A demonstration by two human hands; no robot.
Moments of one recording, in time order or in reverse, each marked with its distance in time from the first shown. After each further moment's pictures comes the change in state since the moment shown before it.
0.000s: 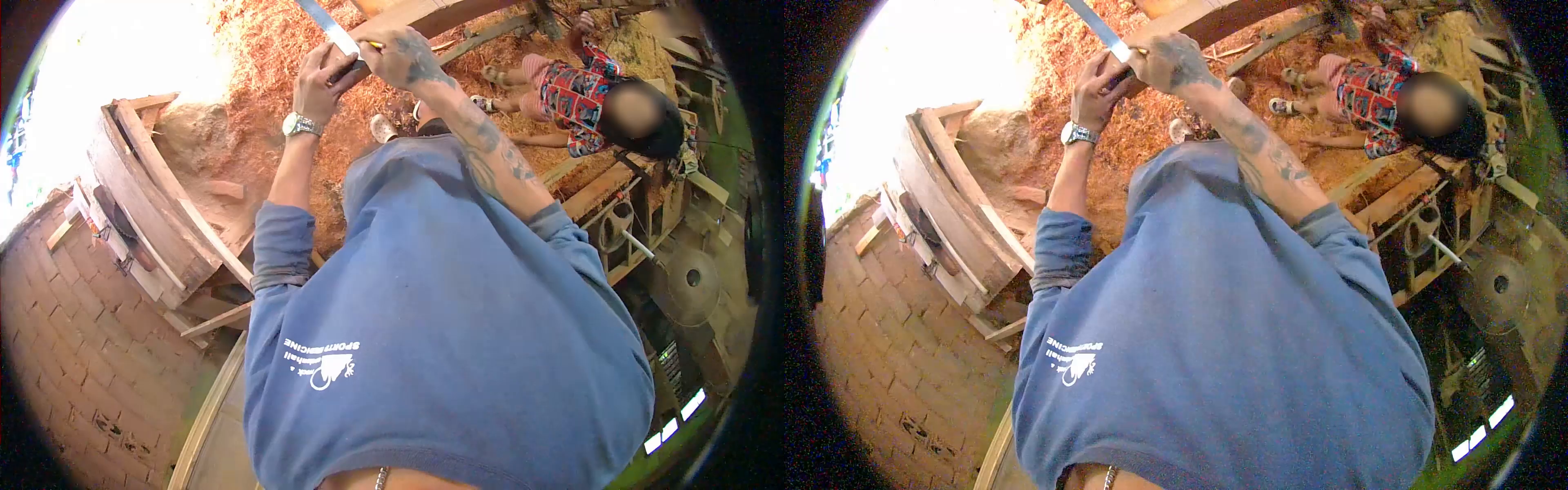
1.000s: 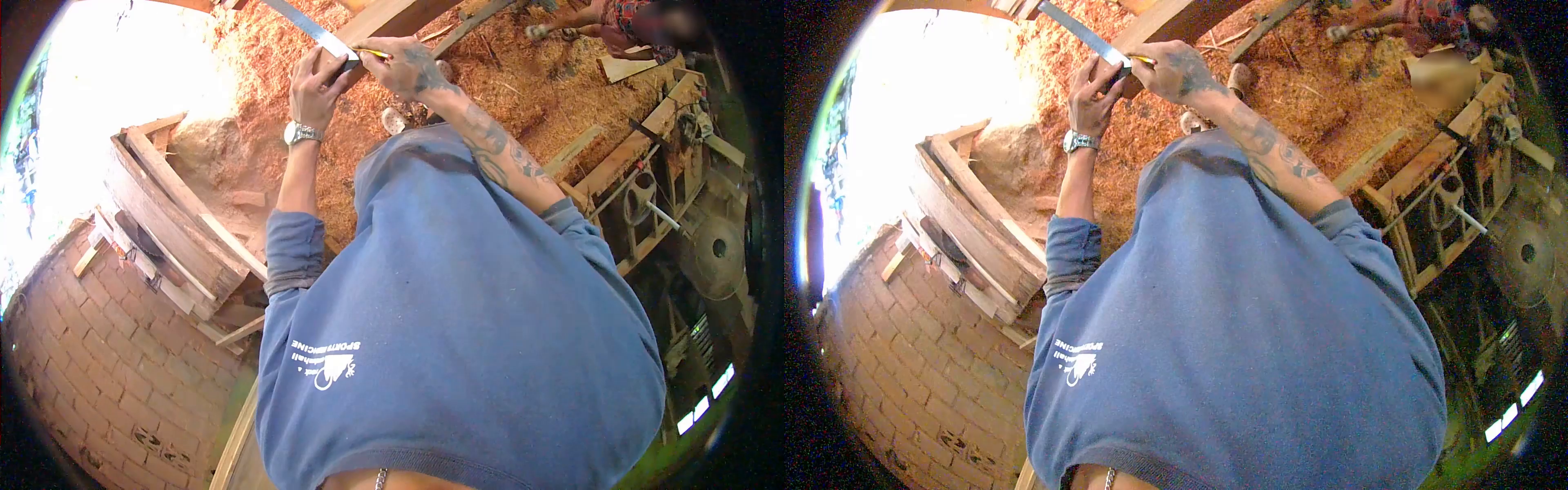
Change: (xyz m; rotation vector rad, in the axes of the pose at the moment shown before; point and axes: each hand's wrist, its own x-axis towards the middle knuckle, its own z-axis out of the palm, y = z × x) left_hand -0.003 -0.004 0.000 0.085 -0.014 0.023; right_hand -0.037 -0.001 -0.006 0.165 0.065 0.094
